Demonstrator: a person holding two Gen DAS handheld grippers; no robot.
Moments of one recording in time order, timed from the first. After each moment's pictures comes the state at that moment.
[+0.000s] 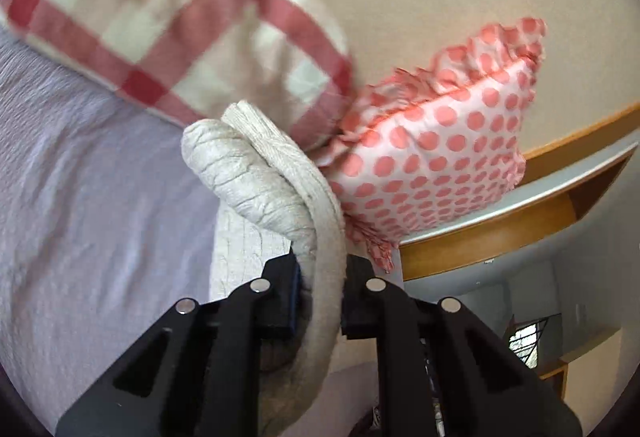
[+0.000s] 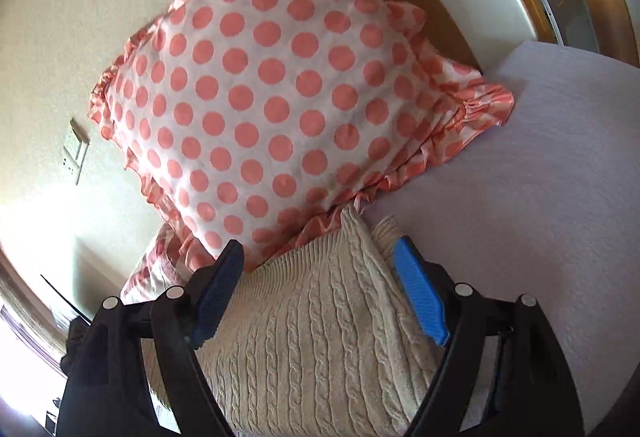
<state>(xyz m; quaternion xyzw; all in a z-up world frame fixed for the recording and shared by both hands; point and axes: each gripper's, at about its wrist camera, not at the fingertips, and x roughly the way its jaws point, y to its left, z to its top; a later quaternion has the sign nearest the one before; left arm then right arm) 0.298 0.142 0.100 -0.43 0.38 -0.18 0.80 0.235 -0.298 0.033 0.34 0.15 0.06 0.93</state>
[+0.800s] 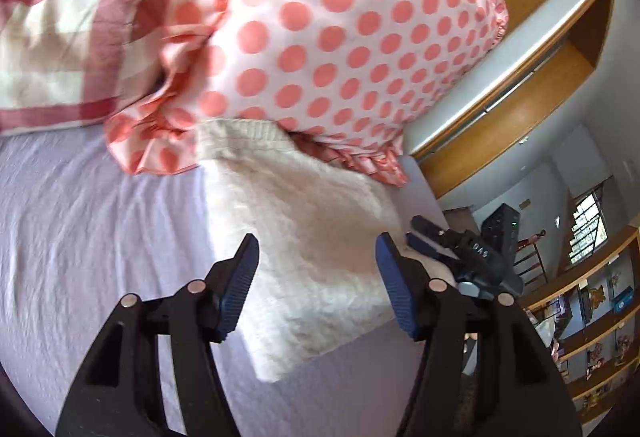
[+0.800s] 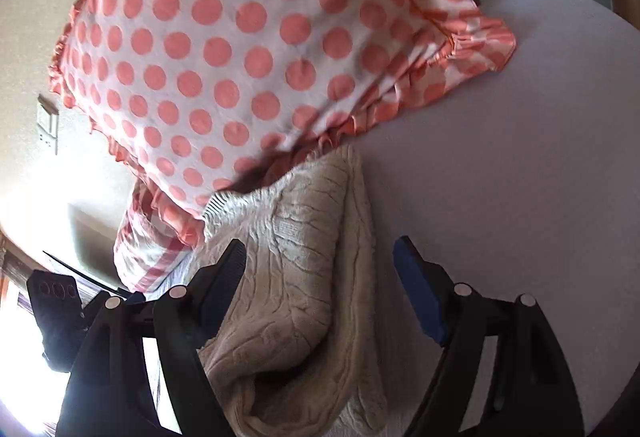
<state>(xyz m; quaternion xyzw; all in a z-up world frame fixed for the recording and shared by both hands) 0.313 -0.011 0.090 -0.24 0.43 -0.23 0.84 0.278 -0.324 0.014 0.32 0.32 0.09 0.89</state>
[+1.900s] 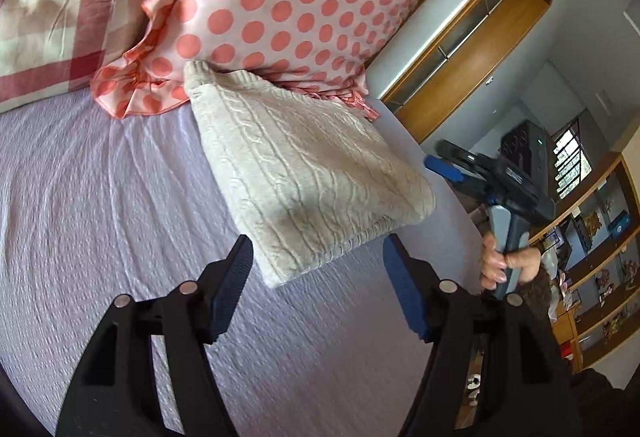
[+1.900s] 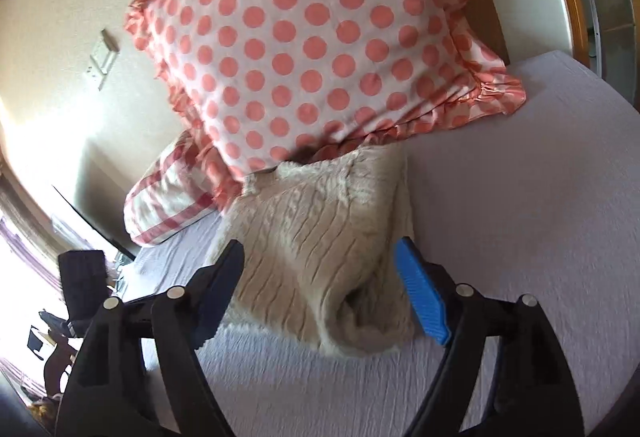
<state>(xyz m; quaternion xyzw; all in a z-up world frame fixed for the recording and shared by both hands) 0.241 -0.019 0.069 -0.16 0.42 -0.33 0.83 0.232 -0.305 0.027 0.22 0.30 0.12 0.92</state>
